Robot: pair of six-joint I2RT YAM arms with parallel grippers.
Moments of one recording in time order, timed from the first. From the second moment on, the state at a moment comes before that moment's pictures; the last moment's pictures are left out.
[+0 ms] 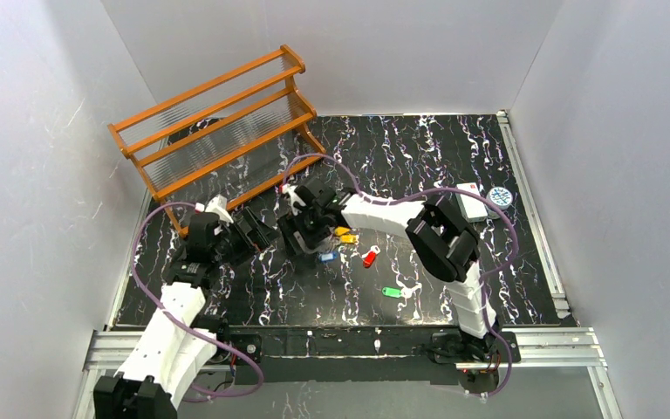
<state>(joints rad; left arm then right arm) -0.13 0.79 0.44 -0.30 0.35 -0.73 0.94 2.11 1.55 -0.41 -0.31 0.31</state>
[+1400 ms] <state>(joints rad) -0.22 1.21 0.48 -0.14 0.22 -0.68 0.92 1.76 1.01 -0.19 -0.65 0.63</state>
